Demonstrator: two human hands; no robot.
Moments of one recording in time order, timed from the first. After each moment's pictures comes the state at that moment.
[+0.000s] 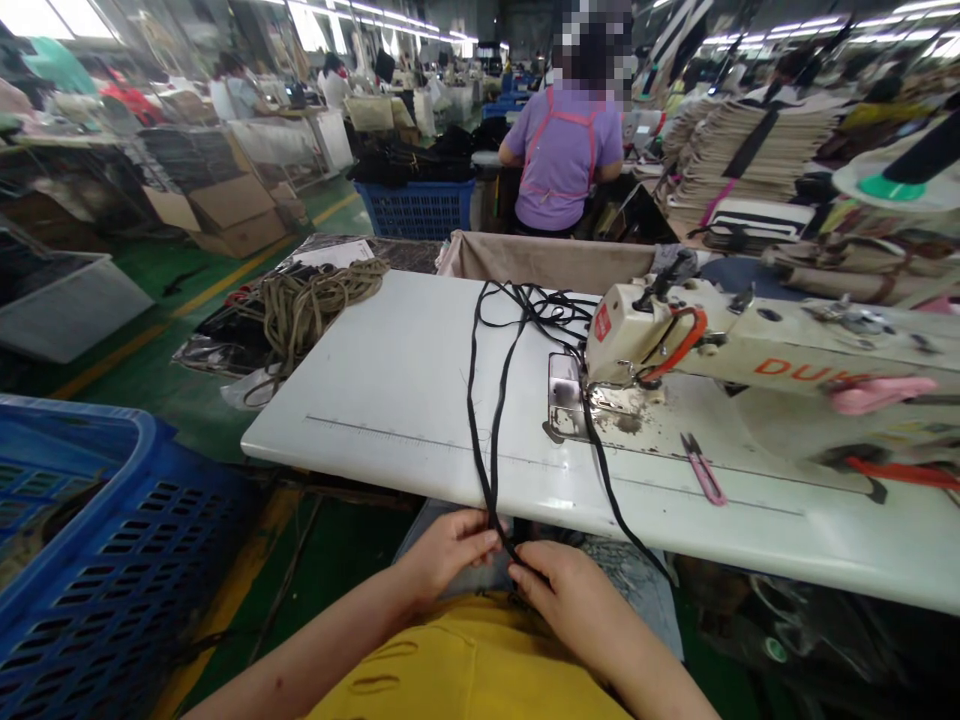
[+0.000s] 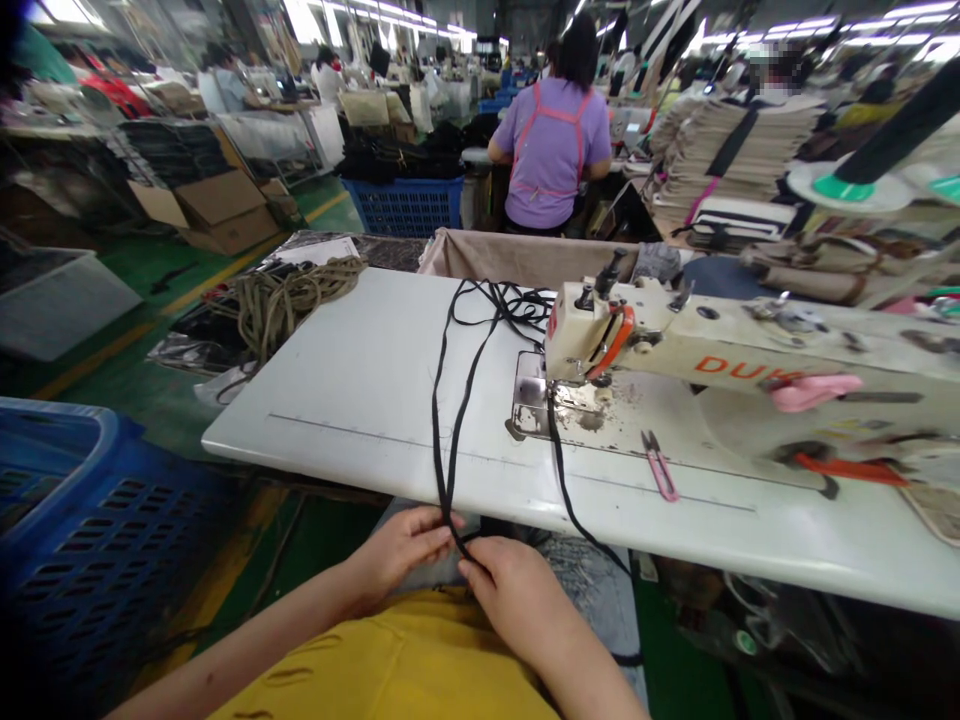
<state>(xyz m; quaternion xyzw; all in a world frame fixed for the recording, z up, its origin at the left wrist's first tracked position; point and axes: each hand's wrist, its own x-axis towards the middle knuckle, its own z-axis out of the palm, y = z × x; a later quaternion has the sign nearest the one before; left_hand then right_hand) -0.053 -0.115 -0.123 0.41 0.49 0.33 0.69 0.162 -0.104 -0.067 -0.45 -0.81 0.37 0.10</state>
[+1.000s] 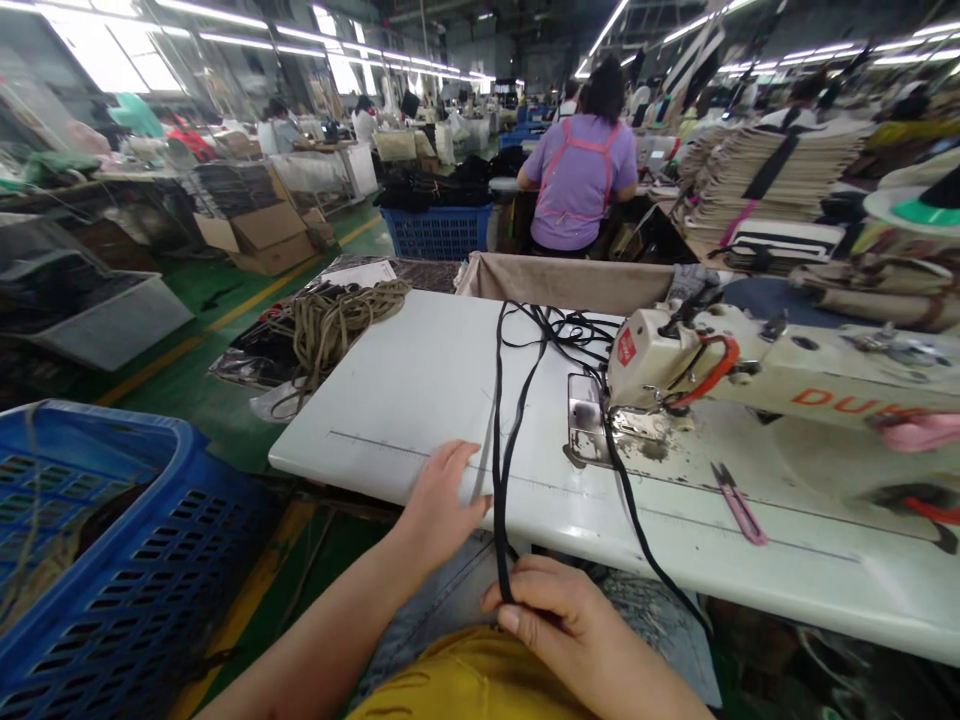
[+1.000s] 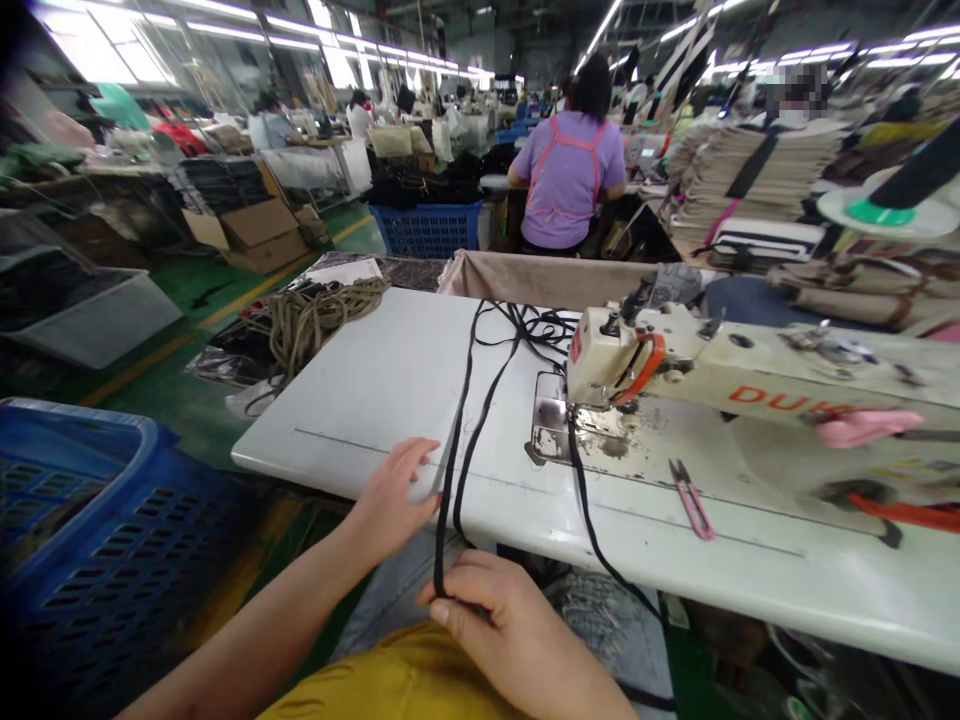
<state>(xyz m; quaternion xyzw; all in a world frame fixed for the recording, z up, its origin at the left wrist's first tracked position) -0.090 -0.062 -0.067 0.67 0.64 0.32 0.19 0.134 -0.091 -0.022 -0.30 -0.72 0.59 0.20</state>
